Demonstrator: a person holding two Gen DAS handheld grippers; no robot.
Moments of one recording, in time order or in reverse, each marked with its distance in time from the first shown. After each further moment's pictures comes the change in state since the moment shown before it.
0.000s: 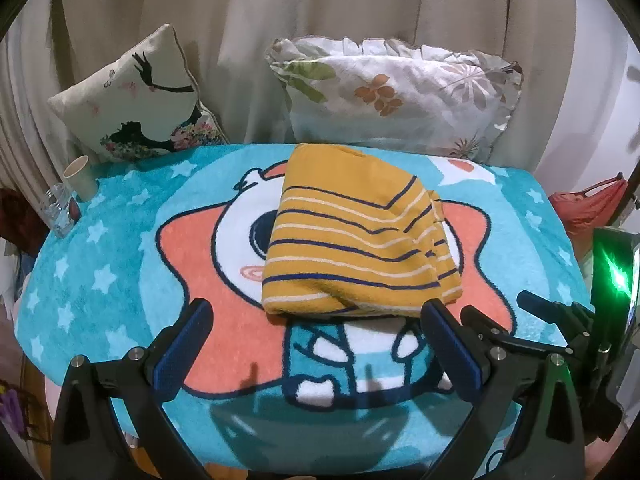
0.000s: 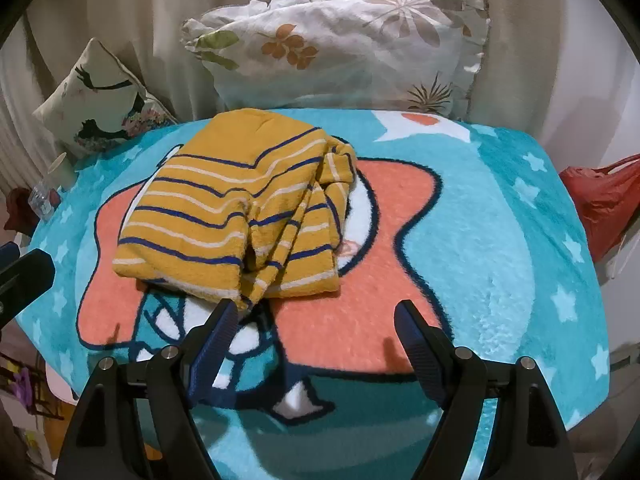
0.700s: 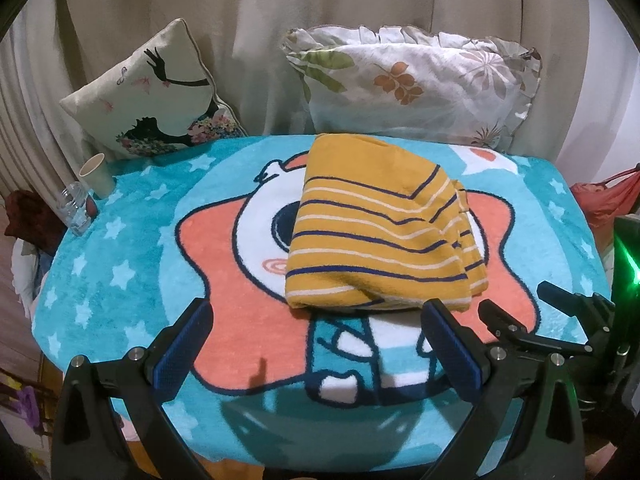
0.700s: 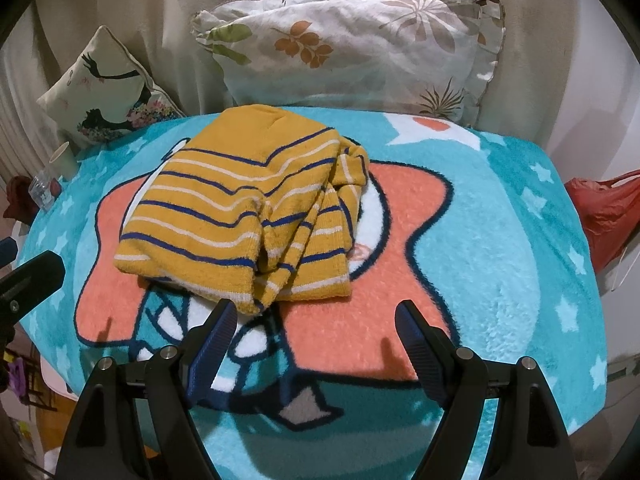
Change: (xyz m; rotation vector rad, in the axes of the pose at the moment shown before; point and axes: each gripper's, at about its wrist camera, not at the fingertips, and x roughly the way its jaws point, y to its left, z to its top) left arm 0.006 0.003 -0.002 0.016 0.028 0.078; right arm 0.003 0.013 0.000 -0.026 0.003 -0.008
